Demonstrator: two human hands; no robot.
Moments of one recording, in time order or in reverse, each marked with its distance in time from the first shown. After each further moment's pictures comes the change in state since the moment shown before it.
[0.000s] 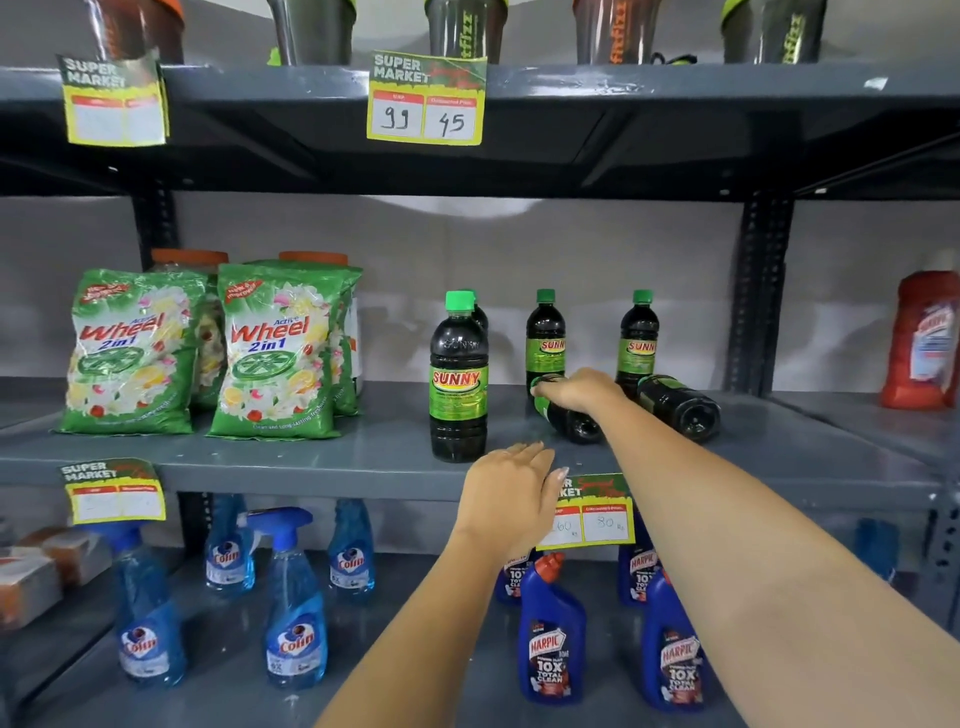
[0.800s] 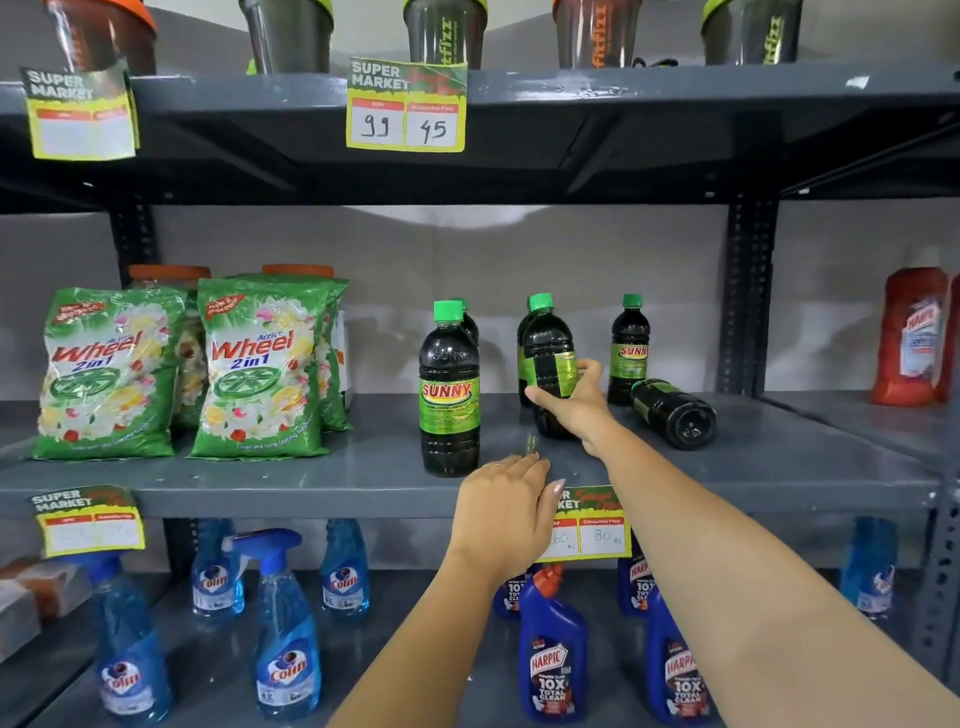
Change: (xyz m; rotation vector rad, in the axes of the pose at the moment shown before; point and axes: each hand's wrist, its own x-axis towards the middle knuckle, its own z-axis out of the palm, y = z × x) left_hand 0.001 -0.001 0.007 0.009 0.059 0.000; right_hand 0.020 0.024 0.031 0.740 0.133 -0.161
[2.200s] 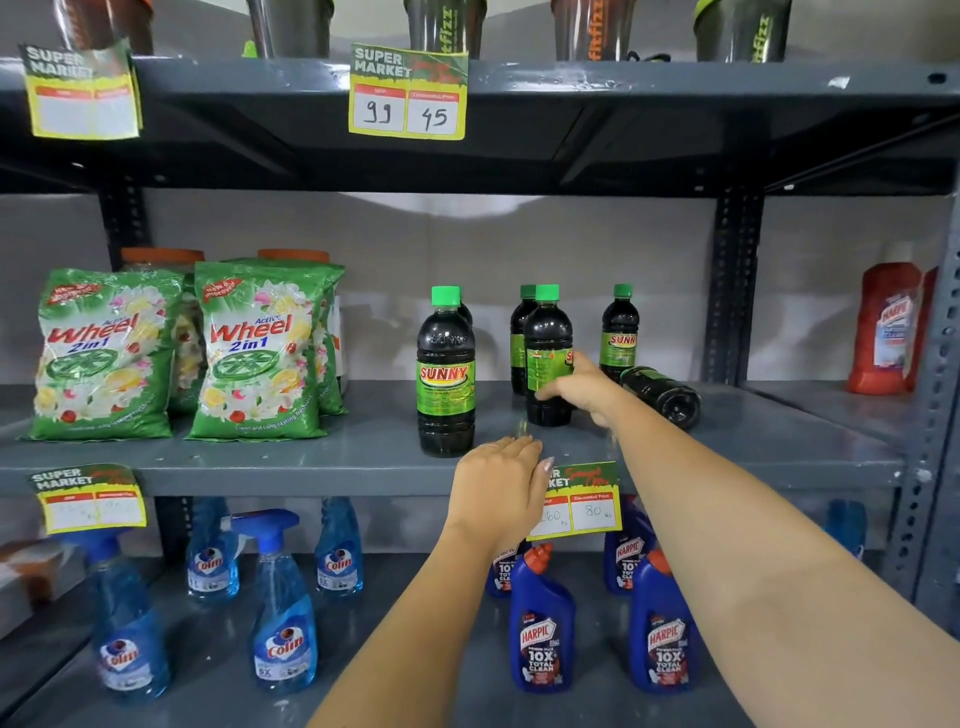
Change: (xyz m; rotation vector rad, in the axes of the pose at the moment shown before) left_hand 0.000 -0.001 0.005 -0.050 0.040 -0.007; right_hand -0.004 -0.021 -0.020 -0.146 -0.146 0.092
